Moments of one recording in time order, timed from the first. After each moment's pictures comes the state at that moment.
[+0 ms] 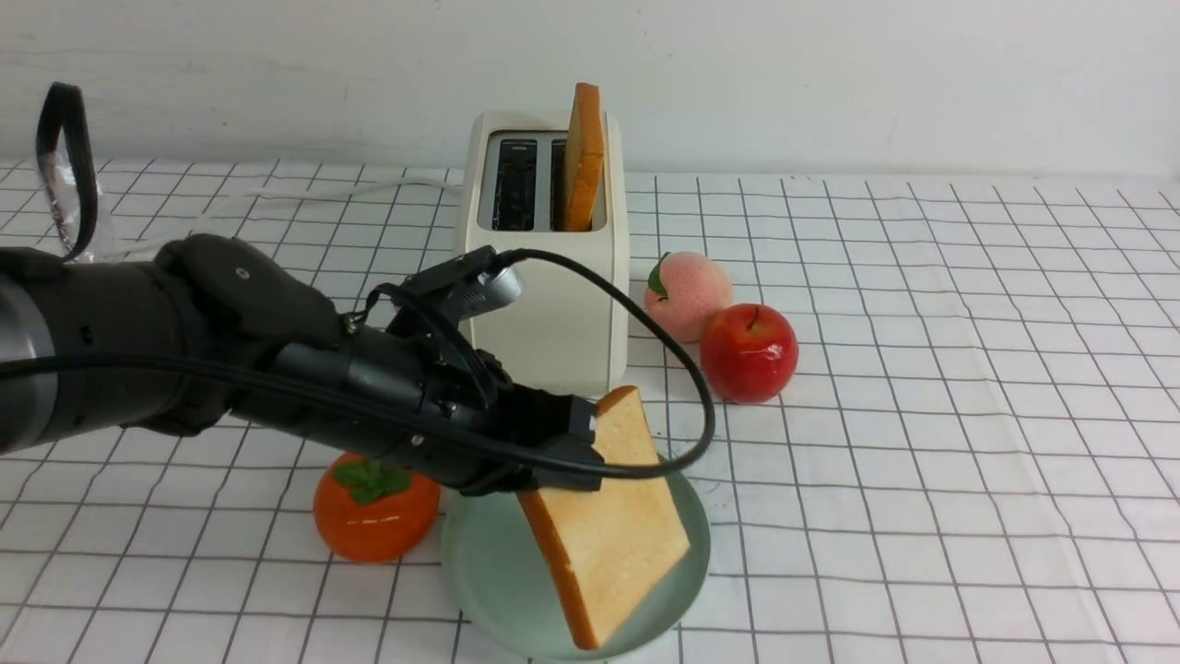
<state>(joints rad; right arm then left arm) -0.04 -0.01 0.02 -0.04 0.38 0.09 -0.39 1.64 -1.00 -1.04 0.58 0.61</state>
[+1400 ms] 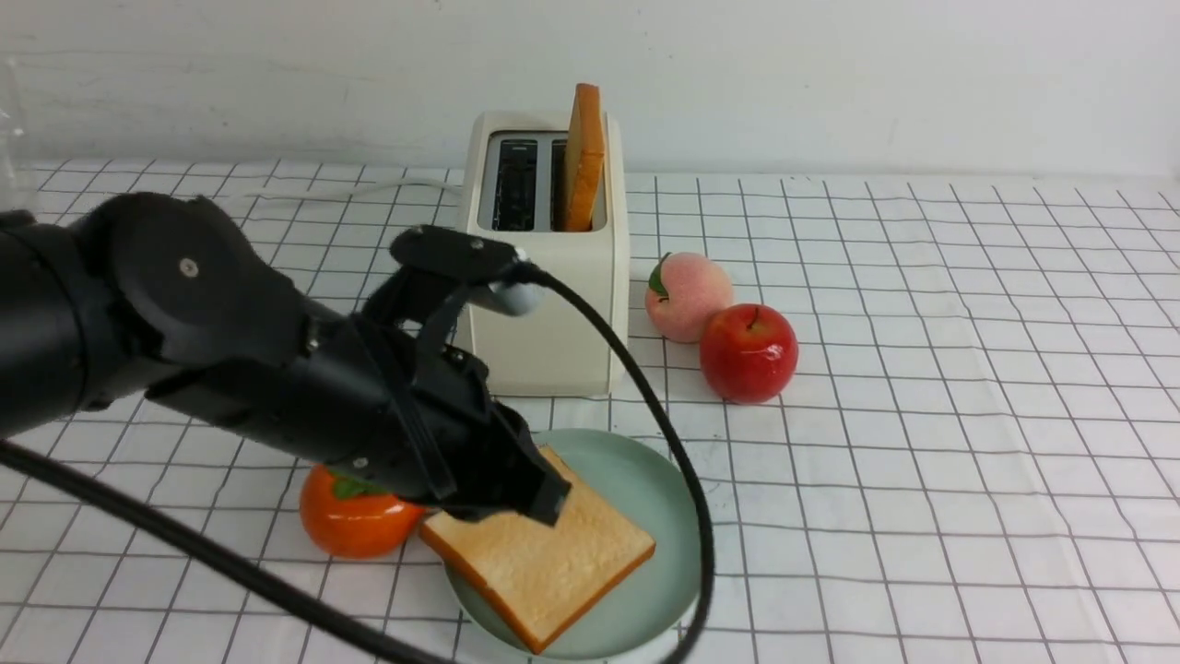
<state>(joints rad) -0.04 -0.01 0.02 -0.04 0.38 0.09 -0.52 1.45 -1.00 -0.57 0.63 0.48</state>
